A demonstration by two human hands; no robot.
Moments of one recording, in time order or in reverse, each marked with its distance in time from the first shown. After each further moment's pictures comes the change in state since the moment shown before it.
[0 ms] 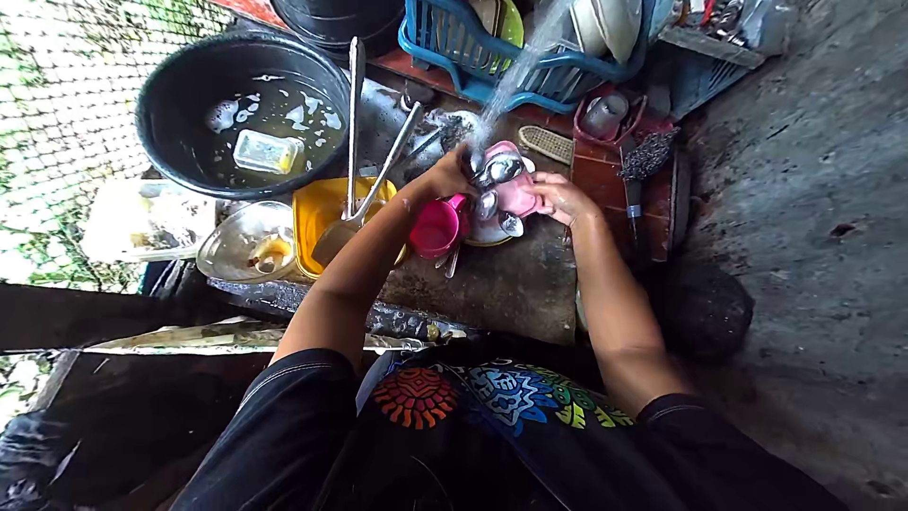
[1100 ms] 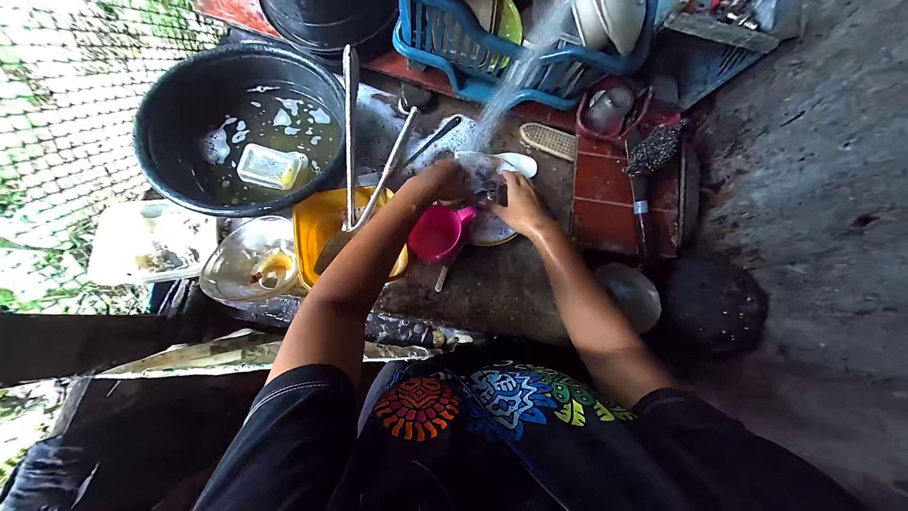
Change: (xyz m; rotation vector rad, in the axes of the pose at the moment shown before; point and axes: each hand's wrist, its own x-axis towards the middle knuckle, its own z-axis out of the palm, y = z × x) left_hand -0.013 0.042 -0.013 0.653 -0.195 -0.226; right_hand 0.046 0.042 0.048 -0.711 0.149 -0.417
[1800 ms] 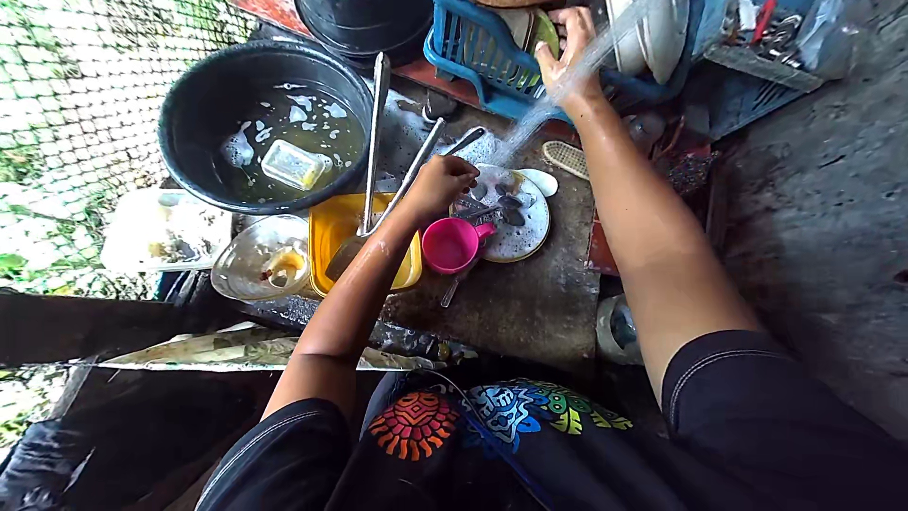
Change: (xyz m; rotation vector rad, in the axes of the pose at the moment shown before) left_hand -0.044 -0.021 -0.008 -0.667 0.367 0.009; right_hand 0.179 -0.049 -0.119 0.115 0.485 -0.311
